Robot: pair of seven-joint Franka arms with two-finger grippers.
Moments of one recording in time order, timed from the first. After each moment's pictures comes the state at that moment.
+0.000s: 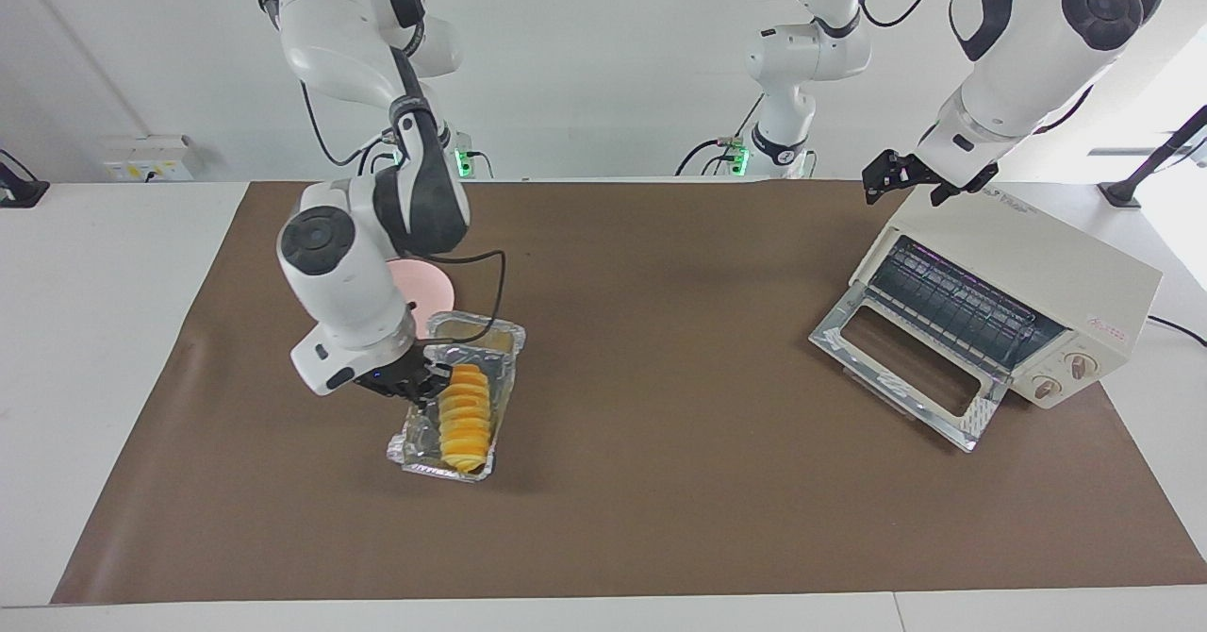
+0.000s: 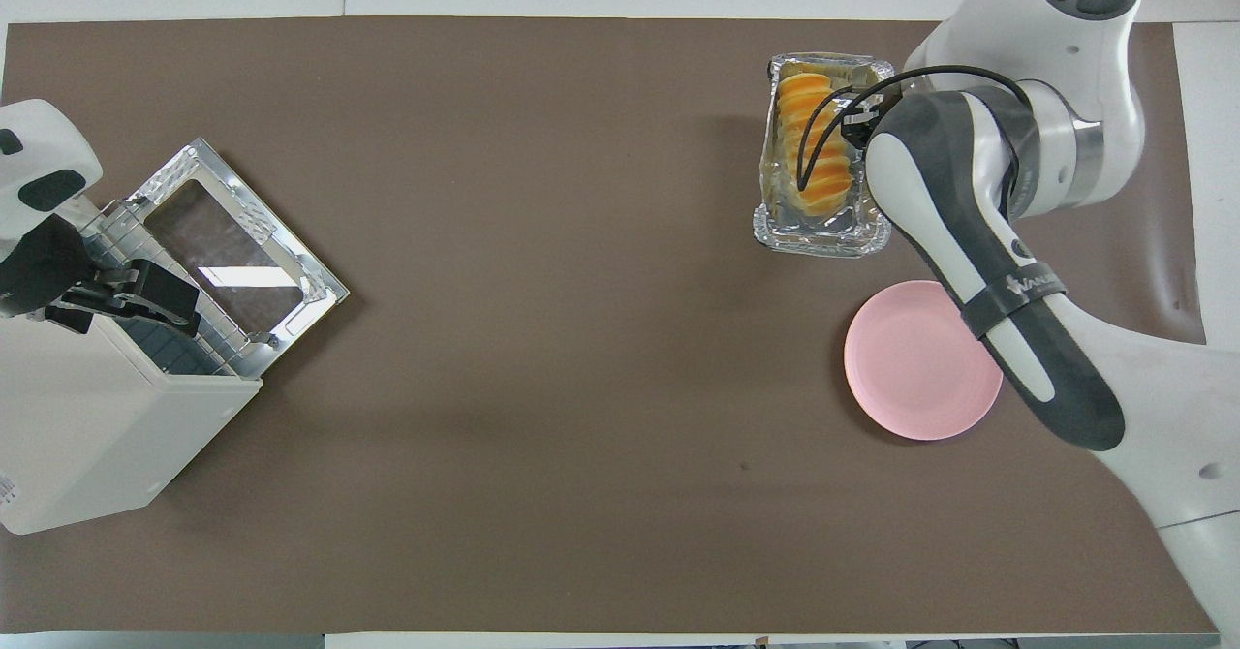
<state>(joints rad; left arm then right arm) 0.00 0.01 -0.11 -1.61 0.00 1.37 0.01 0.05 0.54 0.08 -1.40 -0.02 1.96 0.19</state>
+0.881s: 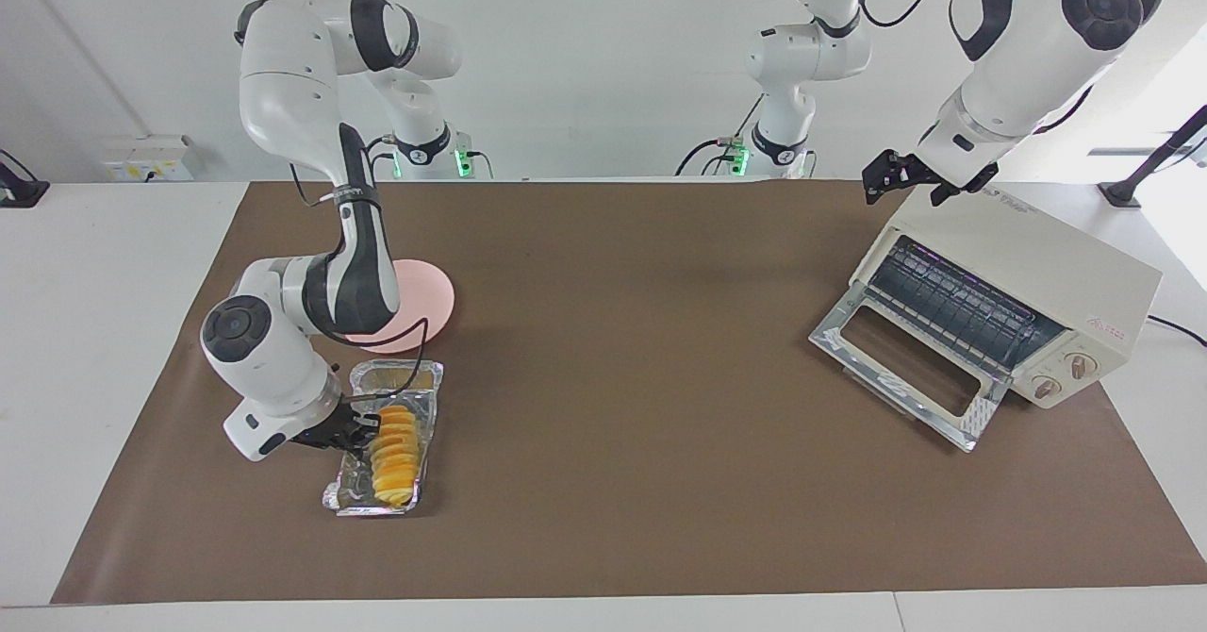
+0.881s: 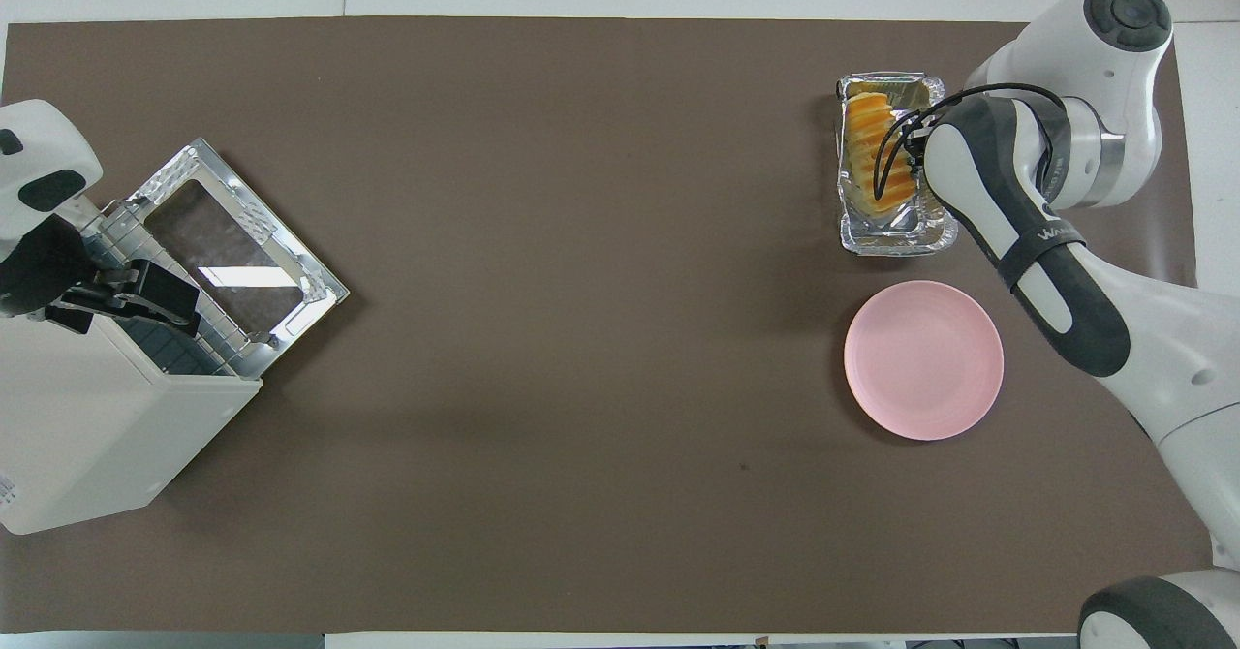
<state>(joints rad) 0.00 0.01 -0.11 -1.61 0.00 1.37 0.01 -0.07 0.68 0.08 -1.39 -0.05 2.09 -0.01</state>
